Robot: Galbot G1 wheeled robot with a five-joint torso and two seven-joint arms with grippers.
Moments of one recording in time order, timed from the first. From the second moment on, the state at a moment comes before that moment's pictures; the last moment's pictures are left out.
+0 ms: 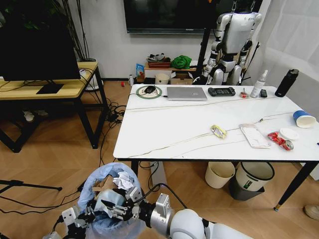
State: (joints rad) left arm 1.92 -1.52 -0.73 -2.17 -0.58 0.21 -0.07; right arm -0.92 1.06 -0.56 2.01 0.65 -0.21 0.04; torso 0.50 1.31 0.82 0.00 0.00
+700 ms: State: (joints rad) left arm 1.90 -1.46 -0.70 -2.13 -0.58 0.20 -0.05; right arm -1.09 0.99 0.18 1.93 0.63 -0.27 0.12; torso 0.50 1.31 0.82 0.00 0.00
